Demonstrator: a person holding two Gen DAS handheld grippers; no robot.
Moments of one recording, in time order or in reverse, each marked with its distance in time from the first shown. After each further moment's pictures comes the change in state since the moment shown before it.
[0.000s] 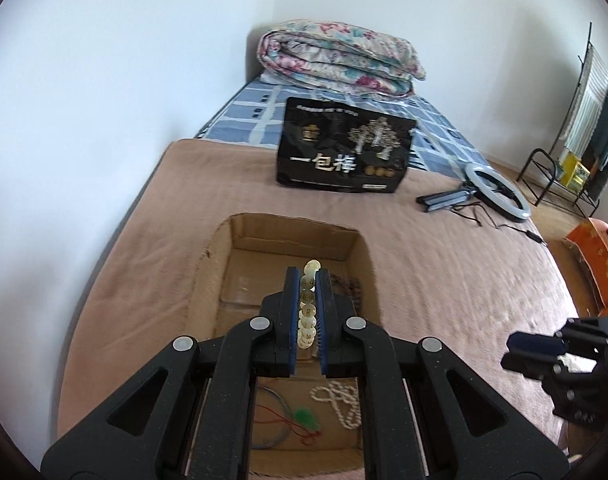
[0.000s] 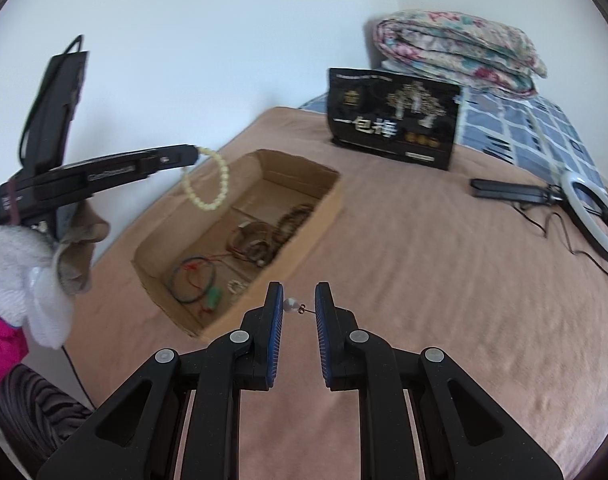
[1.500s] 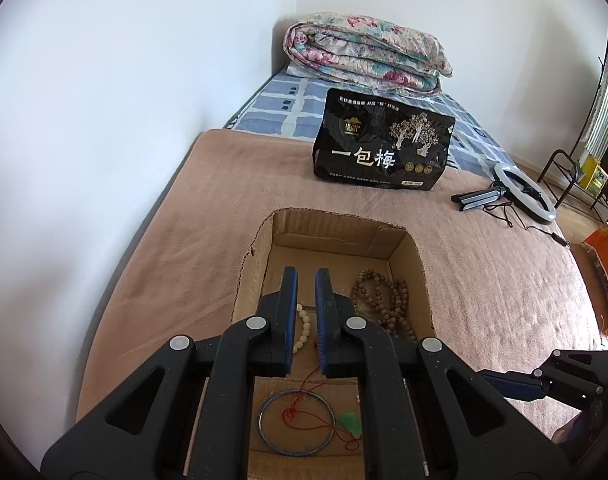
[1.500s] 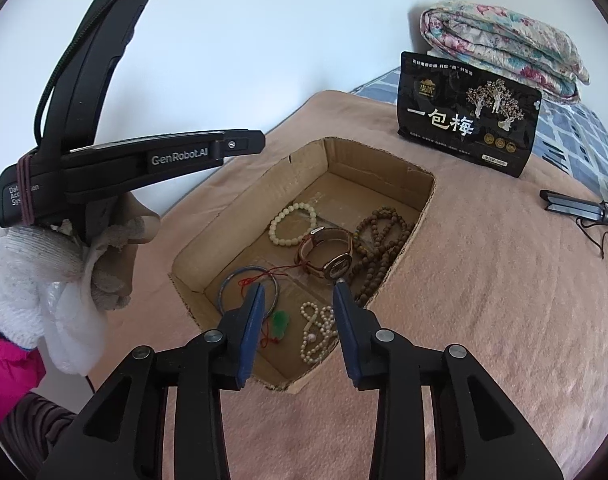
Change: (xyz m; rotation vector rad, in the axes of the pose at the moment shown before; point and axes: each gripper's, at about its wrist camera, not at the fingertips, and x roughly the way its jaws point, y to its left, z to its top) left arm 0.010 0.031 0.001 -0.023 0.016 0.066; right arm 0.052 0.067 0.019 -0.030 0.048 0.064
